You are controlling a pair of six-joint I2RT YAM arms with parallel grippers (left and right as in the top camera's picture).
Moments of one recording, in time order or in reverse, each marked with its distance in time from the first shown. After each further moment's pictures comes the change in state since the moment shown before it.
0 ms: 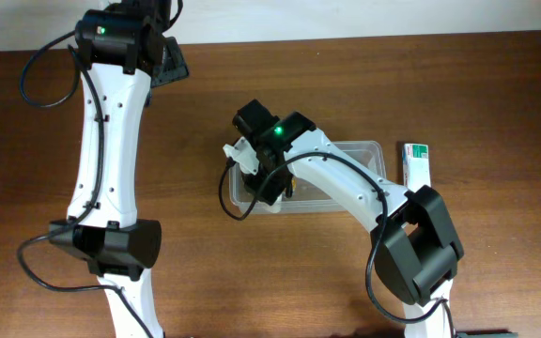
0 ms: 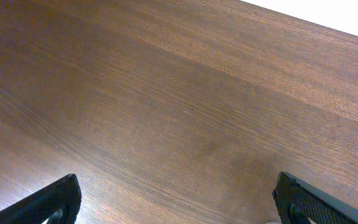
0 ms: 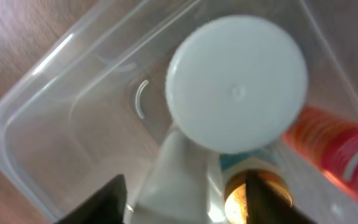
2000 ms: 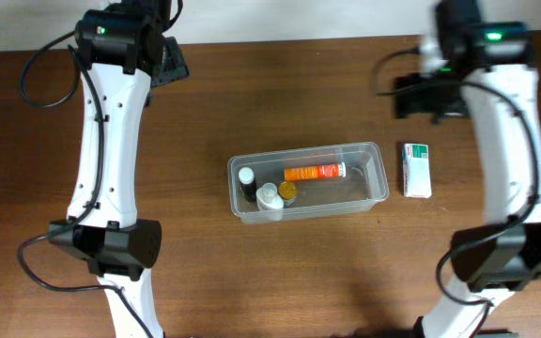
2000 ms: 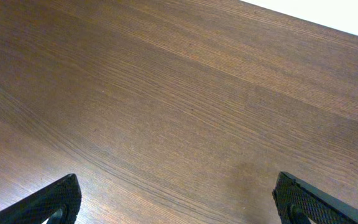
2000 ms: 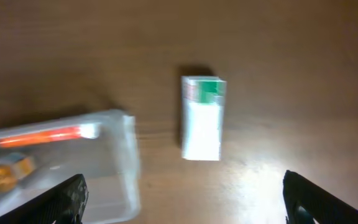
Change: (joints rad) left arm 0.000 0.000 0.000 0.000 0.000 0.000; right arm -0.706 -0.122 0.412 -0.451 0.166 0.335
